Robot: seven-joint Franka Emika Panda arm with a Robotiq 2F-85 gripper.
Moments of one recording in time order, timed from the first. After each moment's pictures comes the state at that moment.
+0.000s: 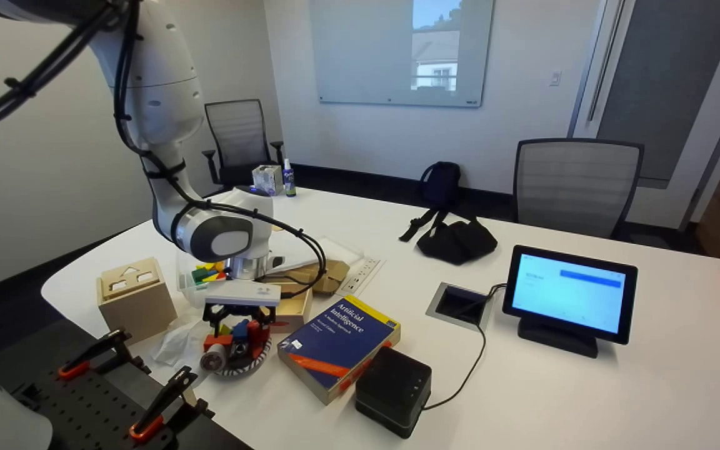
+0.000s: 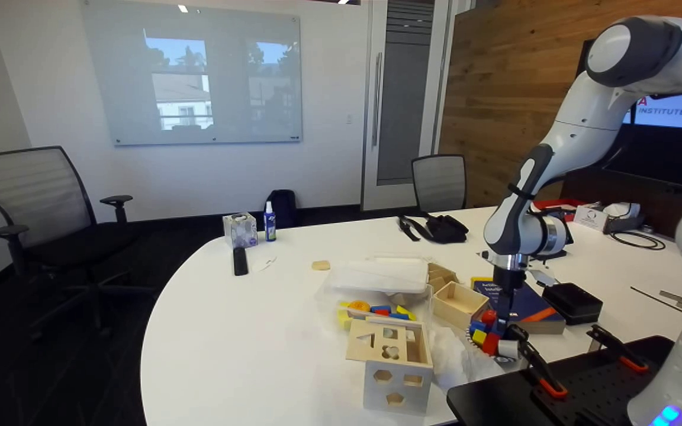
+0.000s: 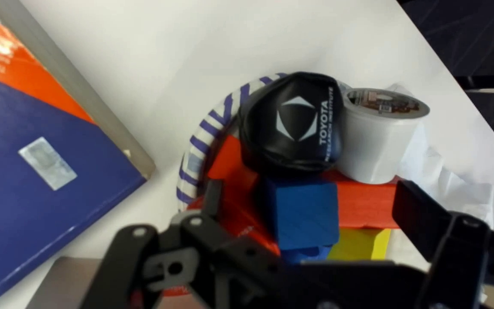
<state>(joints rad) -0.26 0.59 0.10 -2.46 0.02 2.80 -0.88</state>
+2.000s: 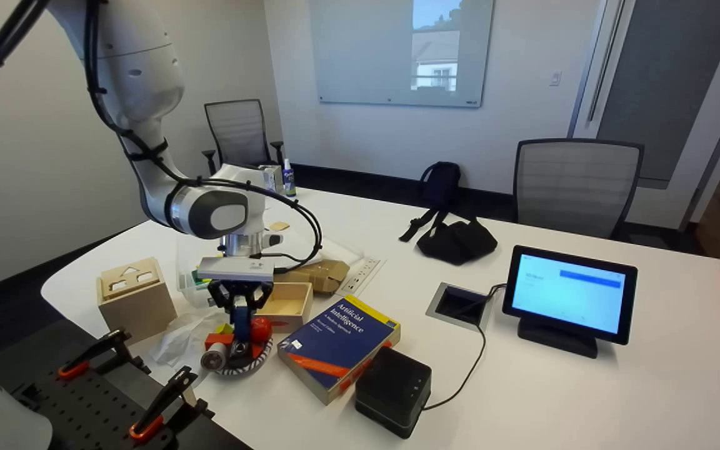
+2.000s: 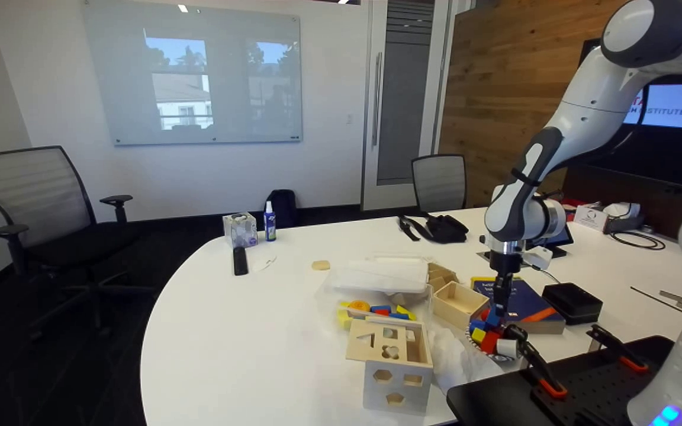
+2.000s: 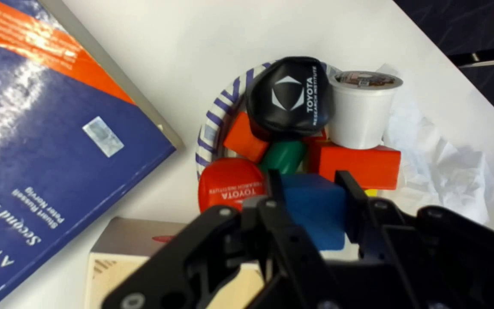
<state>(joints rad) -0.21 0.46 0.09 -2.49 -0.08 2.74 -0.68</state>
